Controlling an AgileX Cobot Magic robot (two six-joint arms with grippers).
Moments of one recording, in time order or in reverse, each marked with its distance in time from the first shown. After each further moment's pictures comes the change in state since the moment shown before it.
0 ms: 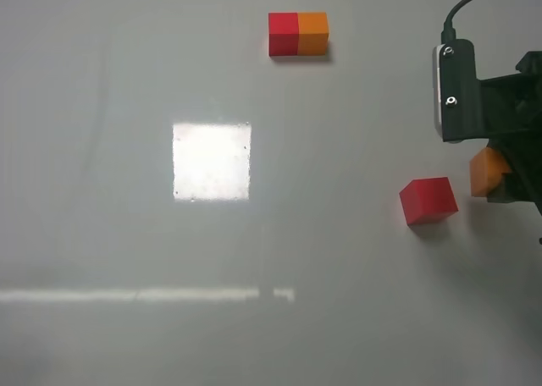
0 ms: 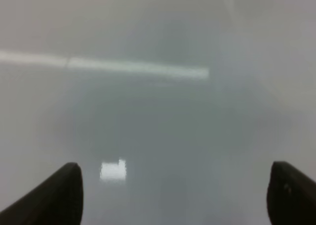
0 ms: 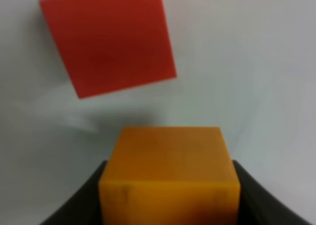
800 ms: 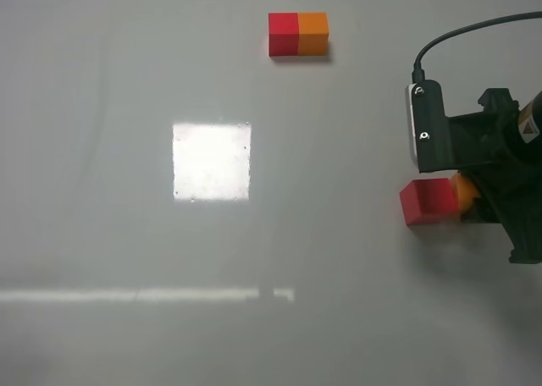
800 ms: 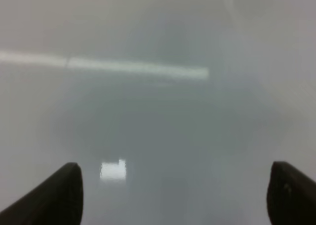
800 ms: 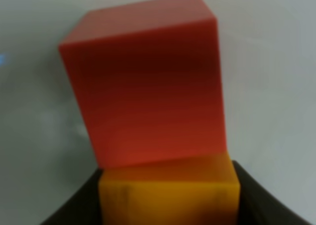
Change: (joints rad) left arm 0.000 0.000 0.000 0.000 0.000 0.000; right arm -0.027 0.058 0.067 0.050 -0.118 -0.067
